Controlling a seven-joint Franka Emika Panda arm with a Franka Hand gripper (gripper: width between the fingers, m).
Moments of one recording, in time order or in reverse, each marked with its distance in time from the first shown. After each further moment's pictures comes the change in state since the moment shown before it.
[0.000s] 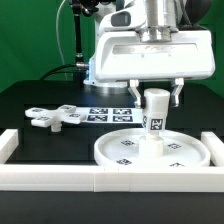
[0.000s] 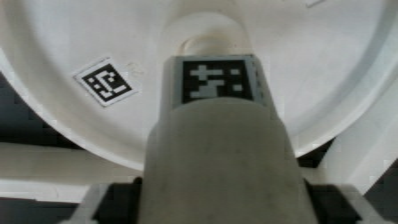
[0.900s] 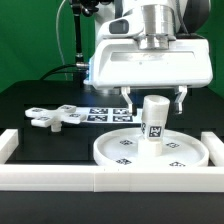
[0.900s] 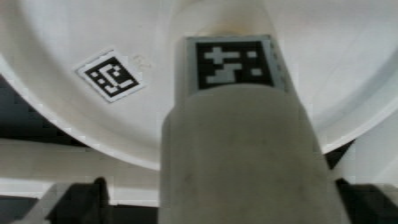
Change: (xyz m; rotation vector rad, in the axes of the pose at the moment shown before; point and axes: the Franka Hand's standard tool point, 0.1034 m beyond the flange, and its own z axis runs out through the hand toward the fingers) arm 0.005 0.006 0.007 -0.017 0.047 -0.015
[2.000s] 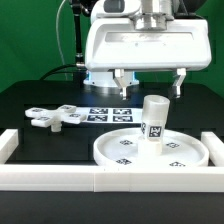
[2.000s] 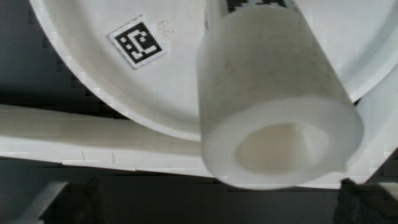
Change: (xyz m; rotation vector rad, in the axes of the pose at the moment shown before) arm 0.008 0.001 -0.020 0.043 -0.183 0.023
